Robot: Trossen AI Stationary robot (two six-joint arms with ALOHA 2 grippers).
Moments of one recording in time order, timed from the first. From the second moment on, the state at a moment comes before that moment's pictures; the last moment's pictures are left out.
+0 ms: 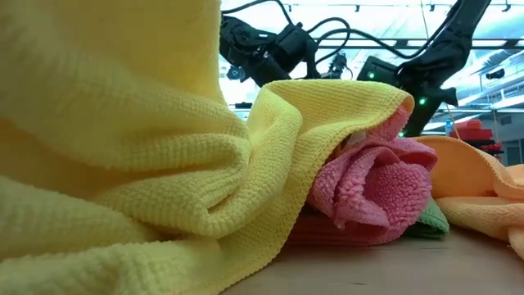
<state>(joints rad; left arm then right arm) 0.25 2.17 1.66 -0.17 -0.18 0.54 -0.22 1.55 0.54 -0.03 0.55 -0.01</state>
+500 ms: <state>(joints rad) 0.24 2.17 1.66 -0.18 -0.18 0.53 -0.25 1.51 0.54 0.08 0.56 0.03</state>
